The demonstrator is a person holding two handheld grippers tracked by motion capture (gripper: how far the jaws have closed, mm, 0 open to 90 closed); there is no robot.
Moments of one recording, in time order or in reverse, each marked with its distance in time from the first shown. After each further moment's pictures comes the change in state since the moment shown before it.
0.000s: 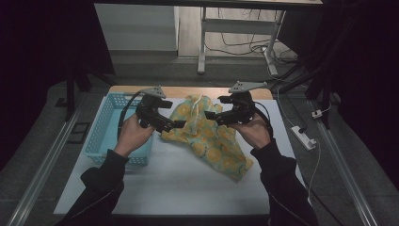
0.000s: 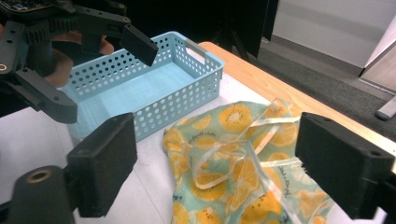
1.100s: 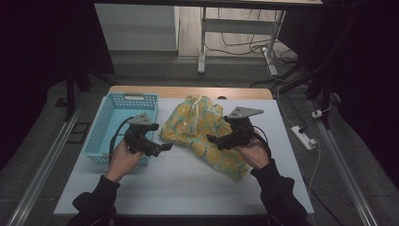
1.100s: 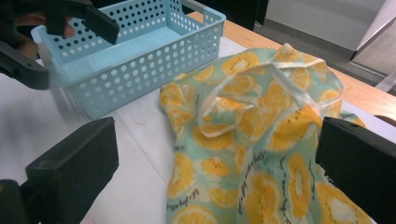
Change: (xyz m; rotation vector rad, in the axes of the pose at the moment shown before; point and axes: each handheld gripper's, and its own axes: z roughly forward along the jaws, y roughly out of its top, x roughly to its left) left arm -0.012 -0.083 -0.002 -0.014 0.068 -0.059; right arm 0.016 -0.066 0.007 0.041 -0.050 -0.012
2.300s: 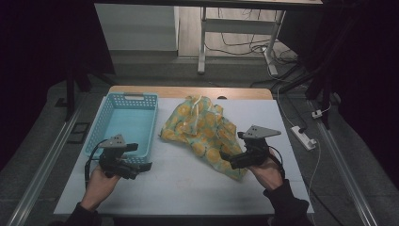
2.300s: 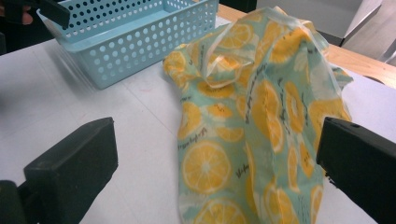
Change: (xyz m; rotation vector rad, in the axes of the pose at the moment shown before) left arm -0.019 -0.070 -0.052 -0.017 0.028 -0.097; right arm 0.015 -0.047 -0.044 -0.004 -0.037 0.036
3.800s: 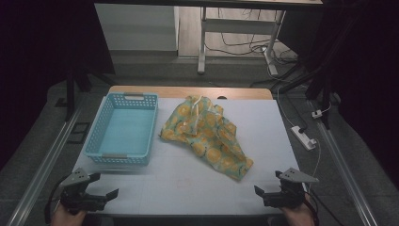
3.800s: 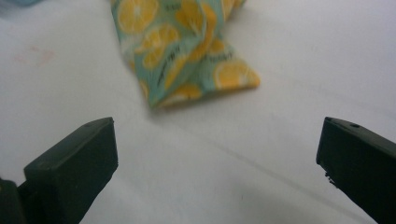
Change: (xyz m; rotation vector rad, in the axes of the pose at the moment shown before) left arm -0.007 -0.109 -0.061 0.057 0.229 -0.146; right arm -0.002 -0.131 -0.078 0.106 -0.221 0.179
